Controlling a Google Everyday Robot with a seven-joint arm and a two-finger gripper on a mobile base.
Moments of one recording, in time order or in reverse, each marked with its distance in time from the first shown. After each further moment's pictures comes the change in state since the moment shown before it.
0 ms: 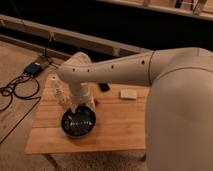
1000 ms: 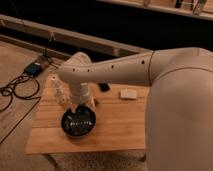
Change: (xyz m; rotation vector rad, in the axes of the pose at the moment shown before) arm 0.000 0.000 0.000 0.000 0.000 0.000
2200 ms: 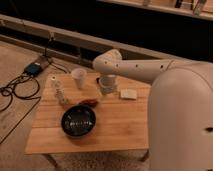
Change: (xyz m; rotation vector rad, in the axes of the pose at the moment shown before) arm -0.094 -0.153 0.051 0.020 0.017 -0.329
